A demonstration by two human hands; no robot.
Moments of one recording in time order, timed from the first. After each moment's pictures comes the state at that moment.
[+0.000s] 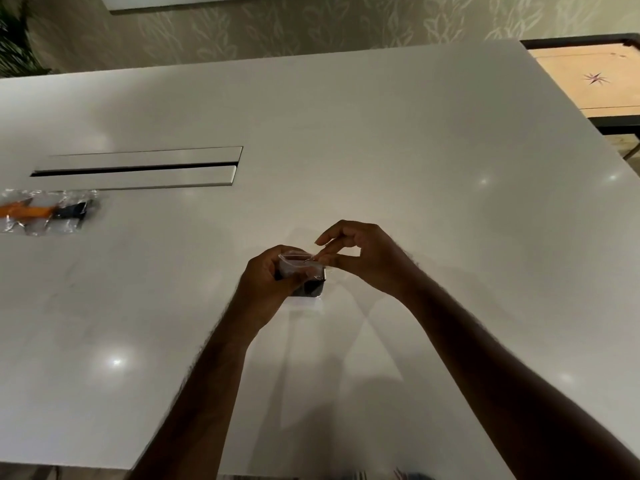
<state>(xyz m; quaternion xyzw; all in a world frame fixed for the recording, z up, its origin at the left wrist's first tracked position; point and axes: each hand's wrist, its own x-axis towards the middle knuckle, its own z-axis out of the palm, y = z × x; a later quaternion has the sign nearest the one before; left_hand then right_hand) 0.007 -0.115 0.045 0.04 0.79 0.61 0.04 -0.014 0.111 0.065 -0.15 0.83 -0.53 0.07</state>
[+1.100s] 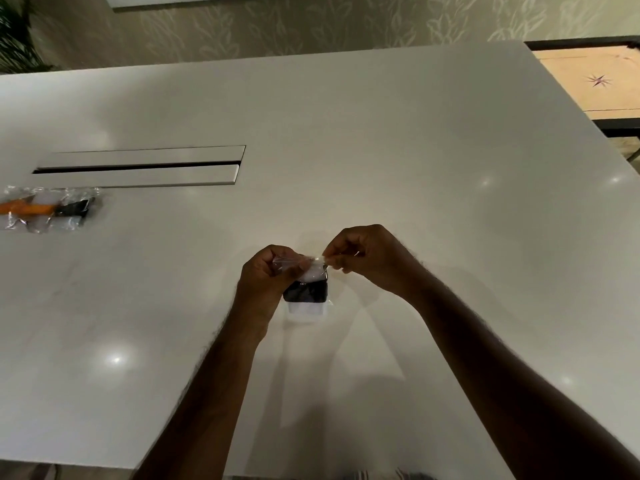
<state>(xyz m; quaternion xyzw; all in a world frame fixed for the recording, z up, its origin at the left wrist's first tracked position) 0.004 -0.116 0.027 -0.04 0.72 0.69 0.03 -0.024 0.114 0.054 -0.15 0.83 -0.53 0.10</state>
